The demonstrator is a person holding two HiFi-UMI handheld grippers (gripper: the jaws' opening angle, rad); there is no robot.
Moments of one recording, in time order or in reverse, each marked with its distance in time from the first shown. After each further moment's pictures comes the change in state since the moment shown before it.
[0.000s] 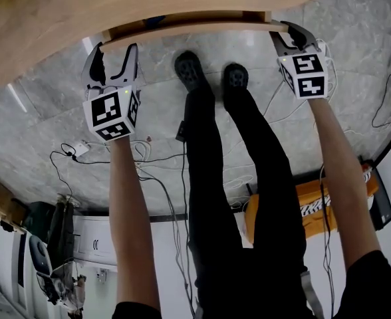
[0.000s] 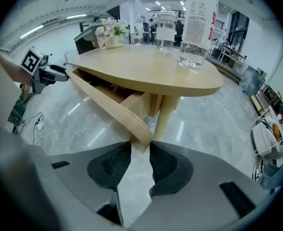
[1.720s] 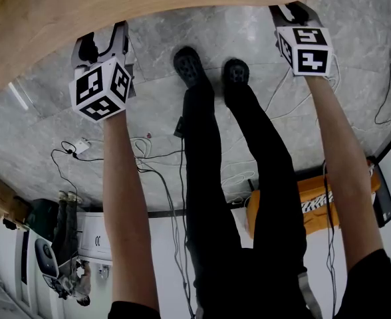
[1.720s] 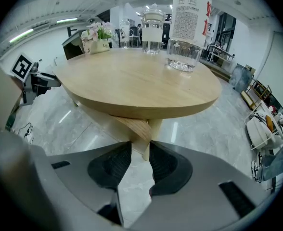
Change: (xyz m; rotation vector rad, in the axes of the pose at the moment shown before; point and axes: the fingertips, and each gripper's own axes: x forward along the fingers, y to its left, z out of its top) left arm 0.039 0.022 0.028 -0.140 -0.051 0.056; right arm 0.024 -0.033 0.037 0.074 -0.037 -0.094
